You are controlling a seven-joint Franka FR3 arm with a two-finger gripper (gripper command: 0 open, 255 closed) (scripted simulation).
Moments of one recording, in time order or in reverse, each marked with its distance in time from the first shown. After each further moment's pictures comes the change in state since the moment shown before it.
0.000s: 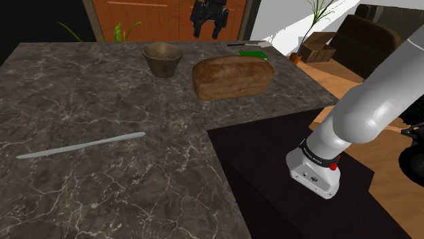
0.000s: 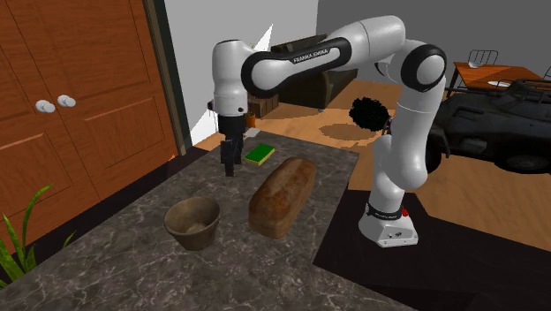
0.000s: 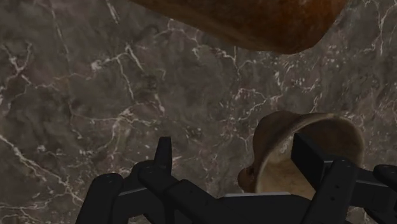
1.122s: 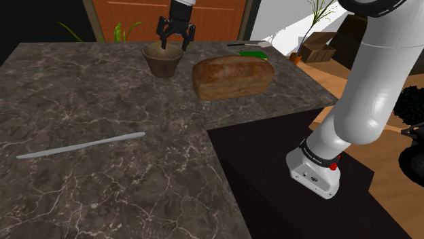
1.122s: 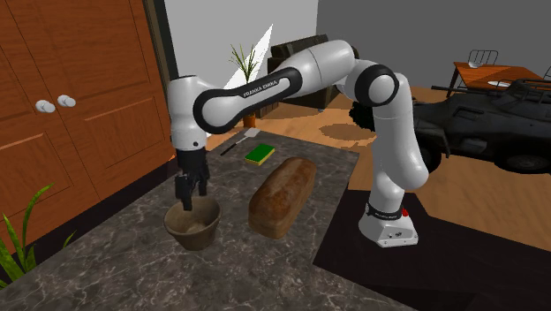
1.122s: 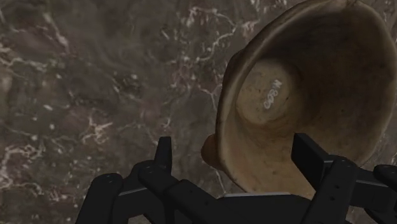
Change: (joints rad) arm 0.048 0.398 0.033 0.325 0.007 0.077 0.118
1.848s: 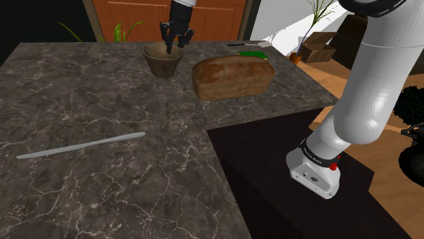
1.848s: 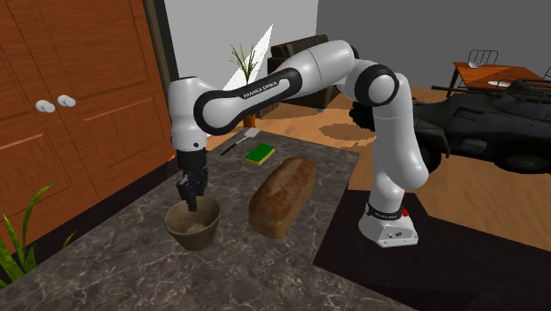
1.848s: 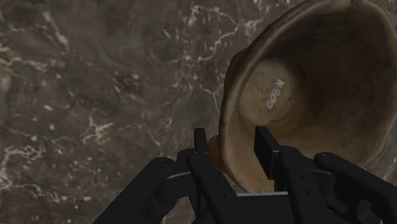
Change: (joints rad) arm -0.001 -0.001 -0.001 -0.010 0.001 0.012 -0.003
